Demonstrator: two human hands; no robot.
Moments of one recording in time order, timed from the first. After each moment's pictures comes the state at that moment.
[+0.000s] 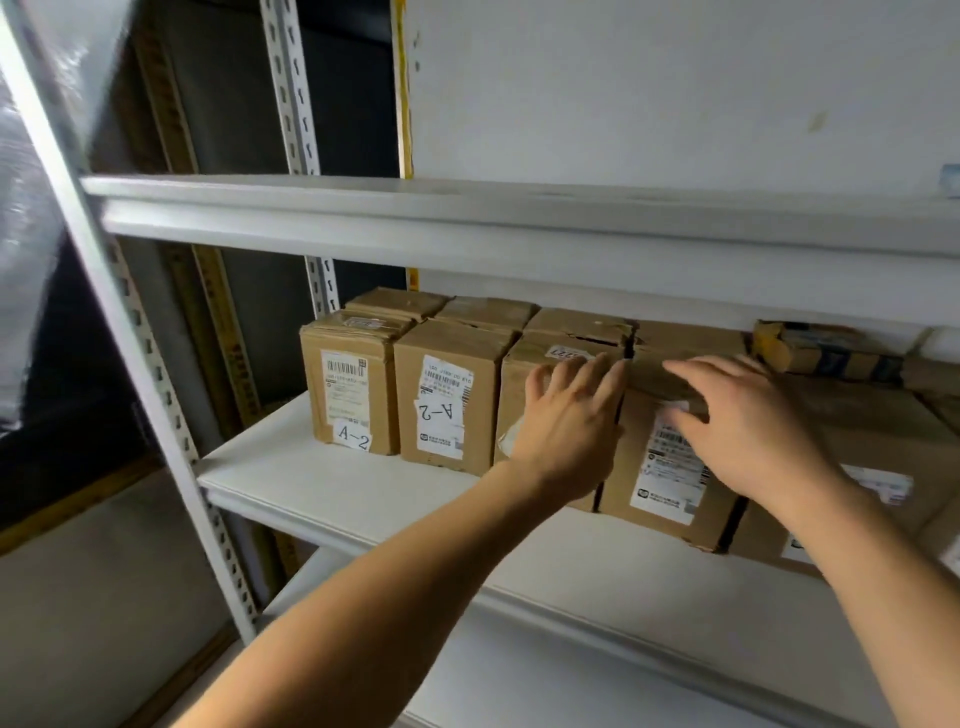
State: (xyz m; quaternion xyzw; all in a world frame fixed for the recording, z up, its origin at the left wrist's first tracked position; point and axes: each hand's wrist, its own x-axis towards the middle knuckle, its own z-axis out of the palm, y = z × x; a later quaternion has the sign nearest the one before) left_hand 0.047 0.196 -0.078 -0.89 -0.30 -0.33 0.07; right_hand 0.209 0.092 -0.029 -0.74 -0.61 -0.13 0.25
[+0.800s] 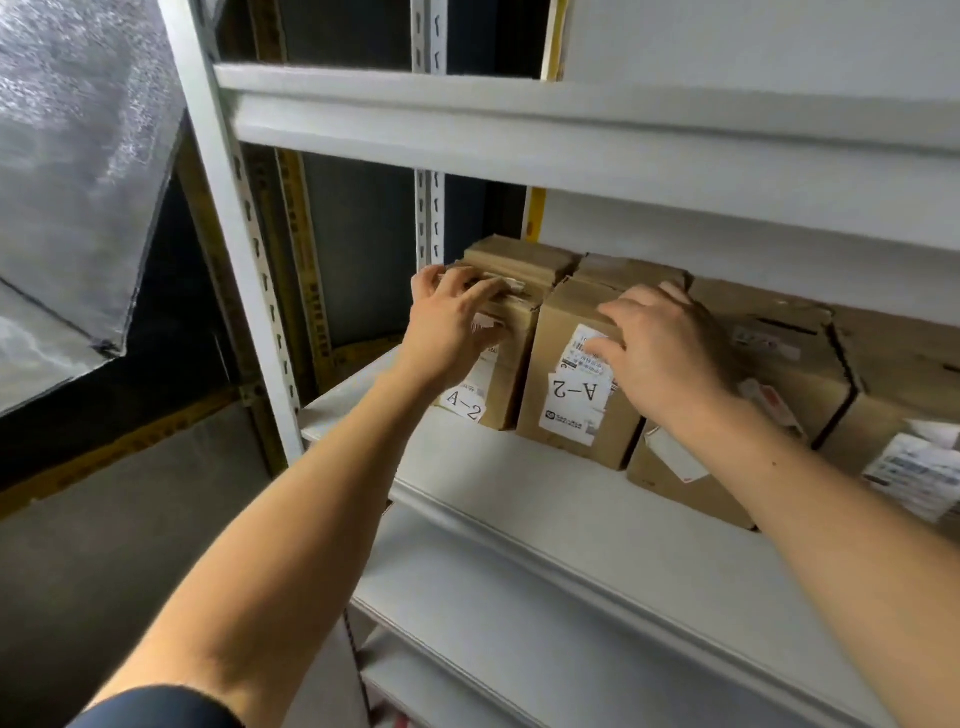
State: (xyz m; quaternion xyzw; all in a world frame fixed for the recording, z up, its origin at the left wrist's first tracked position) left_hand -0.194 0.376 -0.085 -0.81 -0.46 -0.35 0.06; right_hand 0.030 0.262 -0.040 -0.66 -0.68 -0.21 0.22
